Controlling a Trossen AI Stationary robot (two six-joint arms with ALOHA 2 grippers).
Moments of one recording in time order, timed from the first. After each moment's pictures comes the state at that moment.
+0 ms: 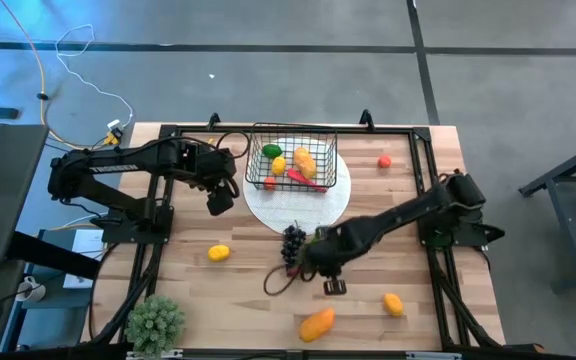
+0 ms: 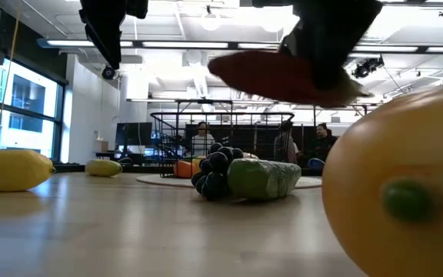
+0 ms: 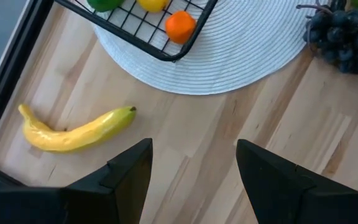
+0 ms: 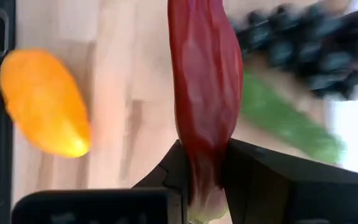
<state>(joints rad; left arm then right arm) 0.22 1.28 1.28 -1.27 -0.21 -0.31 0.34 1.83 1.47 -0.88 -0.06 0.25</state>
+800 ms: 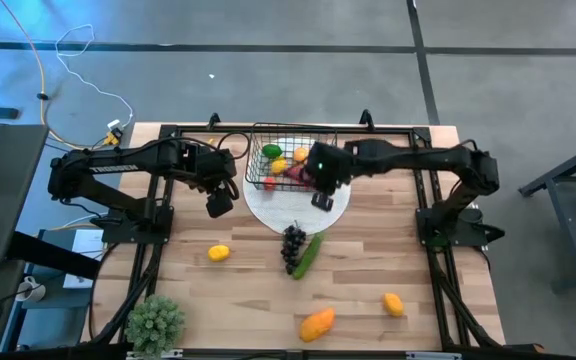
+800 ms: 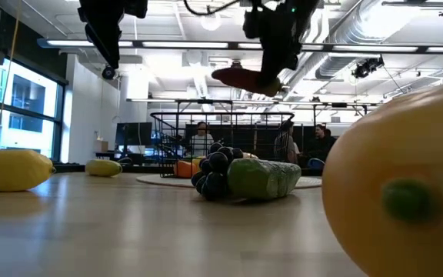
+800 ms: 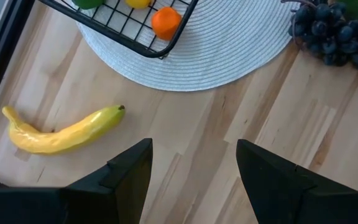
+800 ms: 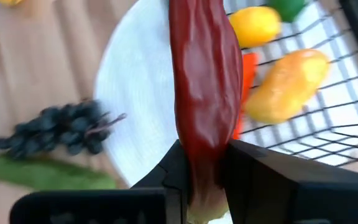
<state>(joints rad) 0.22 1.28 1.28 -1.26 -0.16 -0.30 -0.17 1.65 1.47 -0.89 0.06 0.13</state>
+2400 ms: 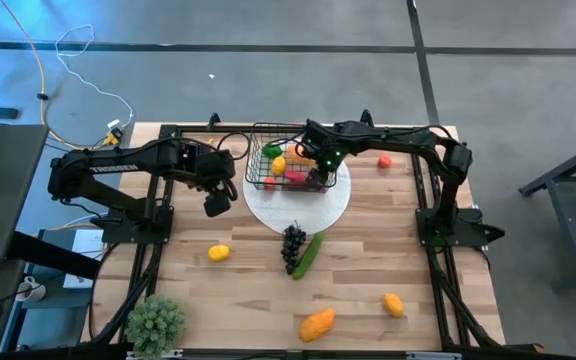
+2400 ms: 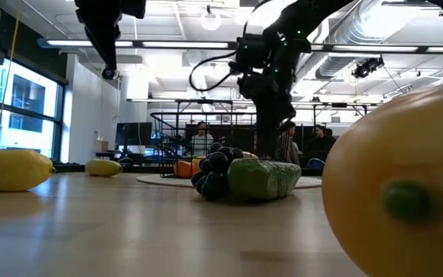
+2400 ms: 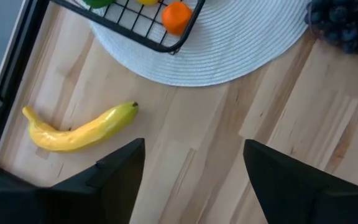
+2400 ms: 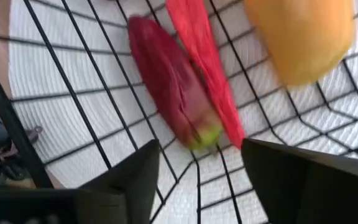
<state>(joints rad) 0.22 1.28 1.28 -1.29 -0.20 -0.26 -0.41 1.87 1.46 -0.87 -0.13 0.11</state>
